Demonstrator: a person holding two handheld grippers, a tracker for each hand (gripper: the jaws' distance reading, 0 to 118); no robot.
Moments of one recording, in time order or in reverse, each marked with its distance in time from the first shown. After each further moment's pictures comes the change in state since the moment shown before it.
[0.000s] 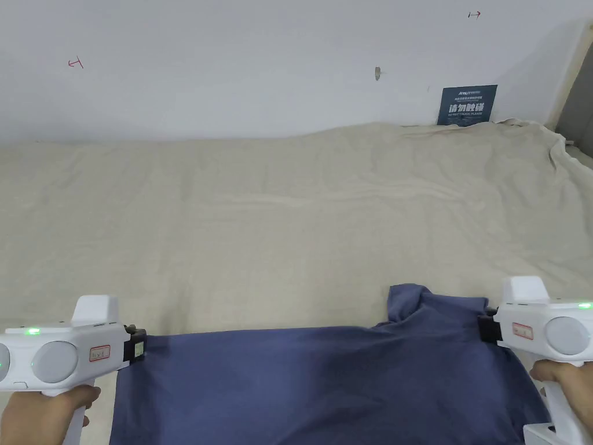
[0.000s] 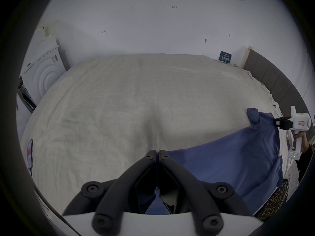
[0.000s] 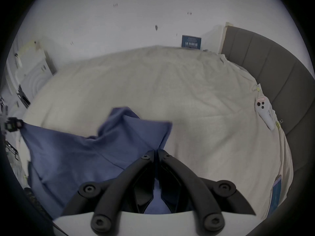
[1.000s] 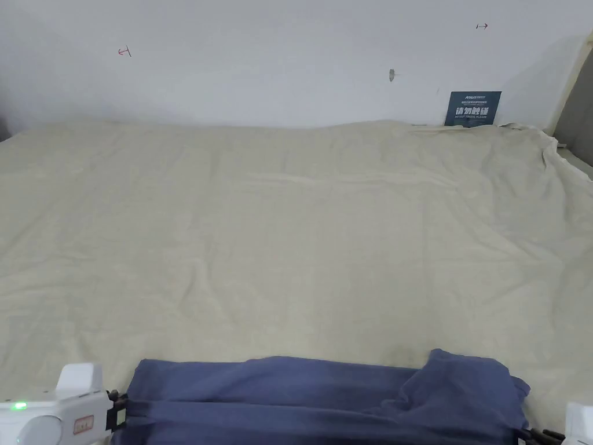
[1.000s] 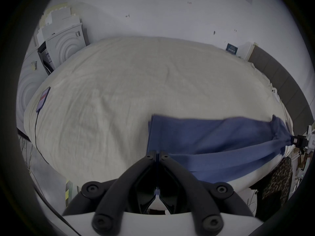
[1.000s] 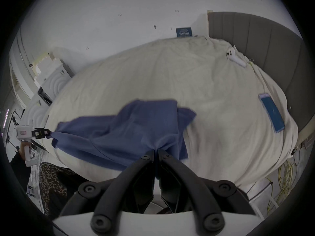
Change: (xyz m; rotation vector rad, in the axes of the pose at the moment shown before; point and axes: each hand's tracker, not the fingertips) left arm -0.029 -0.209 0.088 -0.086 0.069 0.092; right arm 0.011 -0.222 0.158 -0.099 0.080 -0.120
